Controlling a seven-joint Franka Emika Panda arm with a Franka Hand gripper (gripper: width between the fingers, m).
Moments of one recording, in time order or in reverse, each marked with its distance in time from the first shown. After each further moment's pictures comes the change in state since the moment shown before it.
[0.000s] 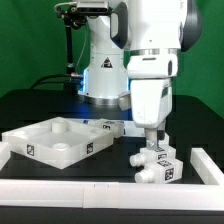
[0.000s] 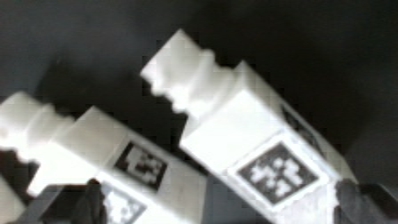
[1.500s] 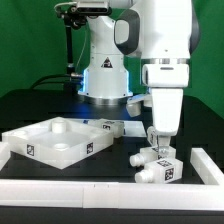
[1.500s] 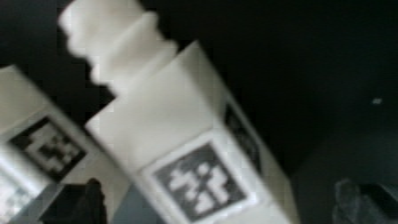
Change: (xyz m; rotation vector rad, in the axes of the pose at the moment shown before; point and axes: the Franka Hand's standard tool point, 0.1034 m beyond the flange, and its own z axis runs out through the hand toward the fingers) arm 0.005 -0.030 0.021 0.020 -0.040 -0.164
